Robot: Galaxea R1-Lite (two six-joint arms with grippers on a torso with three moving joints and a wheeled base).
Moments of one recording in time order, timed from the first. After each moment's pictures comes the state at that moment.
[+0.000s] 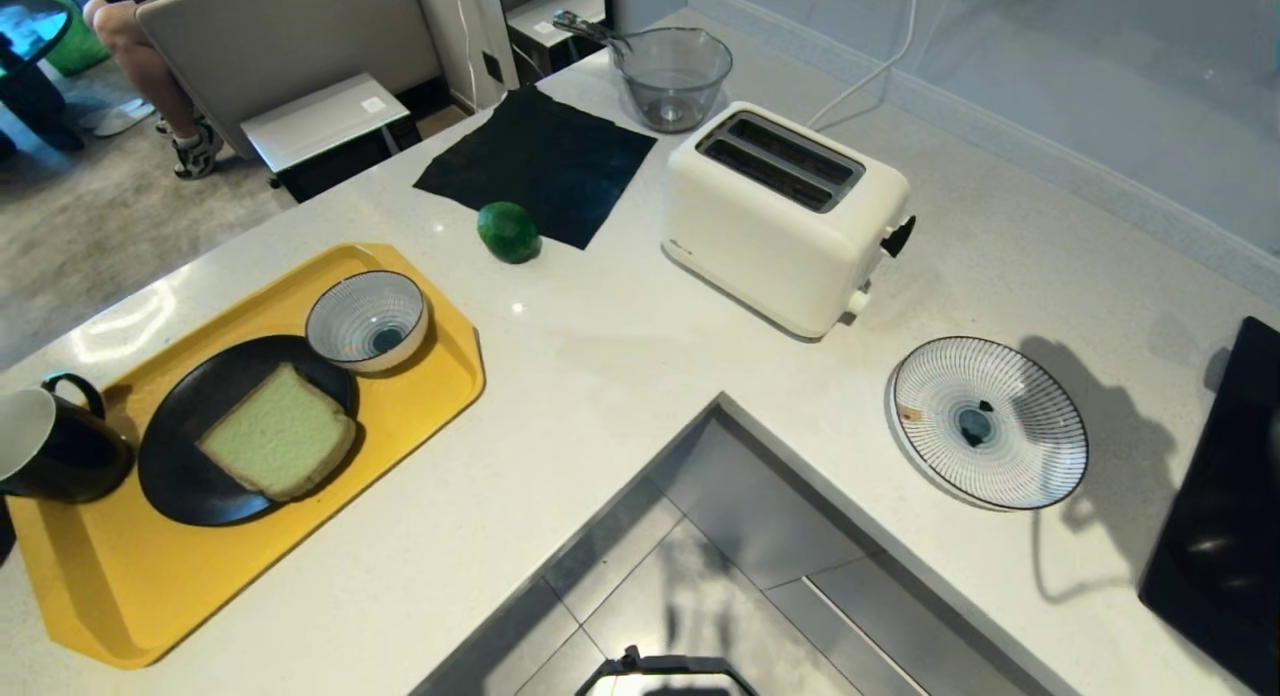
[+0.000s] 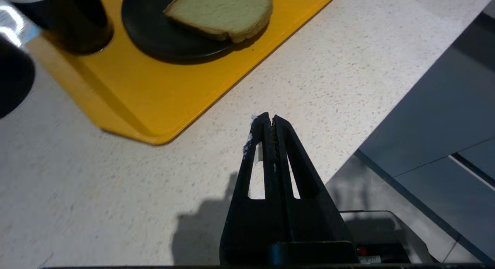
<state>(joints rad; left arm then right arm) 0.00 0.00 0.00 -0.04 0.00 0.00 0.19 1.05 -1.06 -0.05 -0.21 -0.18</state>
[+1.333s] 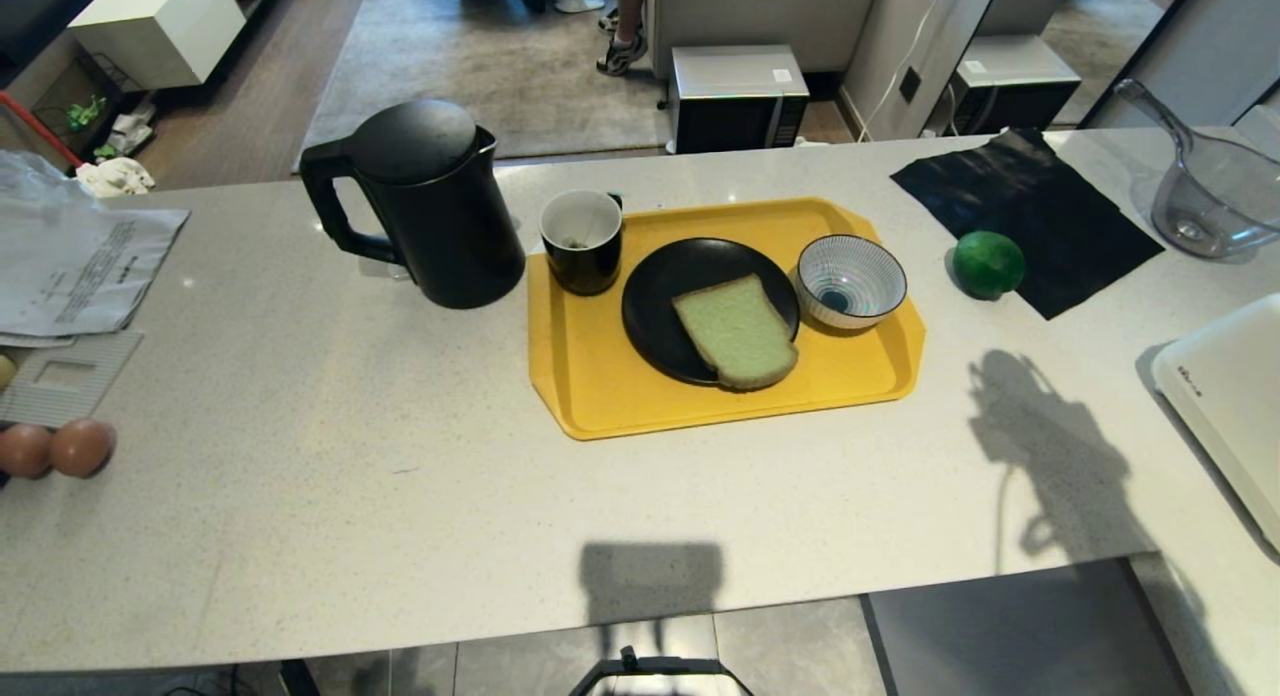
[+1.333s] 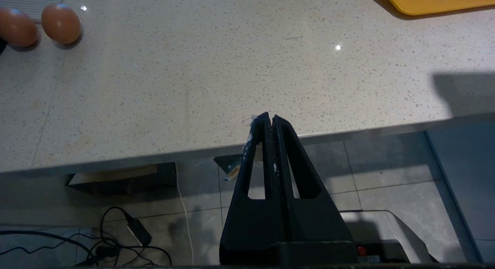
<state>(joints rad) 0.00 0.00 0.00 -0.04 0.00 0.00 0.19 1.01 -1.02 -0.05 -0.17 -0.18</state>
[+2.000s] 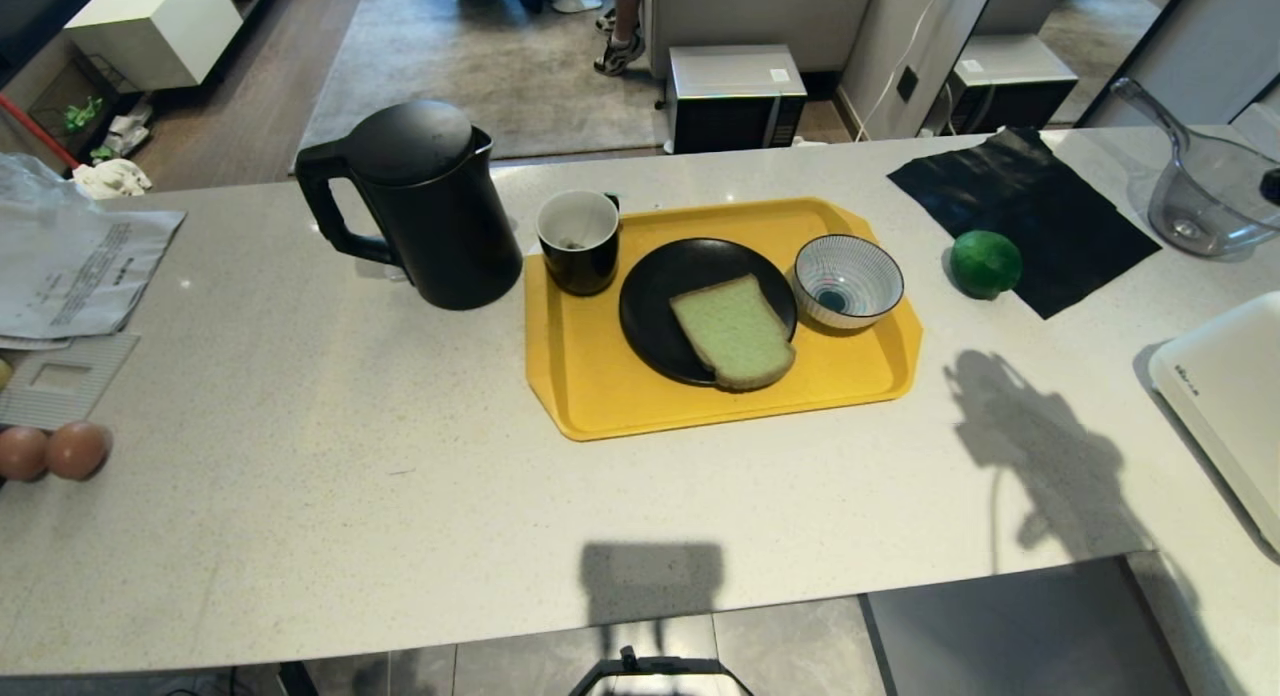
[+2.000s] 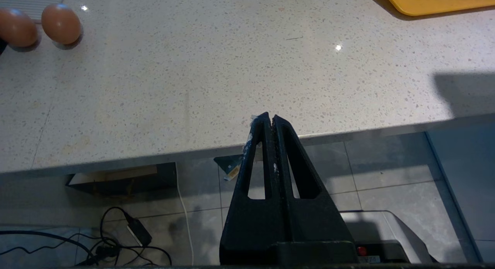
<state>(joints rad) 0.00 0.00 0.00 -0.04 0.00 0.00 0.19 1.04 -1.03 -0.05 -0.03 -0.25</state>
